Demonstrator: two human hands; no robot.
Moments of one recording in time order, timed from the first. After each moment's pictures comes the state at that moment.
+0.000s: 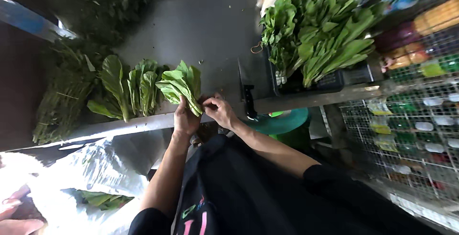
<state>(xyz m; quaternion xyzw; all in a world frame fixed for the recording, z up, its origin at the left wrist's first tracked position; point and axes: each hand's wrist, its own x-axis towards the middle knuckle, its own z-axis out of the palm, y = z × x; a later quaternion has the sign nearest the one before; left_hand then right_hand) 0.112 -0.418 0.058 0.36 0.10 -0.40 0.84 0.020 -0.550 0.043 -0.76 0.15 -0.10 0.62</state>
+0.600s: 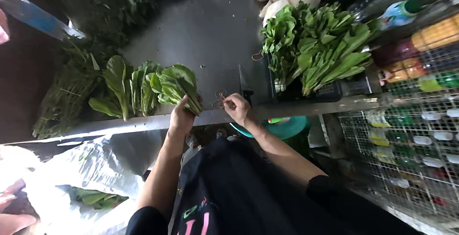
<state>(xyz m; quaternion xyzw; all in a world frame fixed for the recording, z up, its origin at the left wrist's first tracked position) 0.122 -0.418 0.062 0.48 0.11 -0.37 0.79 -0.012 -0.613 0.015 -0.88 0.16 -0.14 0.43</state>
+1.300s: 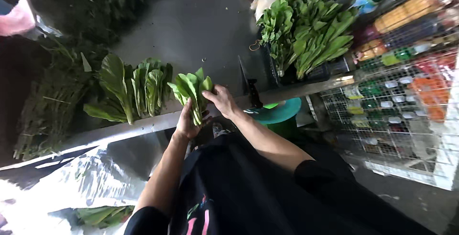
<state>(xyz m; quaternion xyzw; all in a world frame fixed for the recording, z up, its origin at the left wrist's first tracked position) 0.142 -0.352 0.050 0.43 0.12 -0.56 0.70 0.075 -0.506 0.062 -0.65 0.31 -0.08 0.69</state>
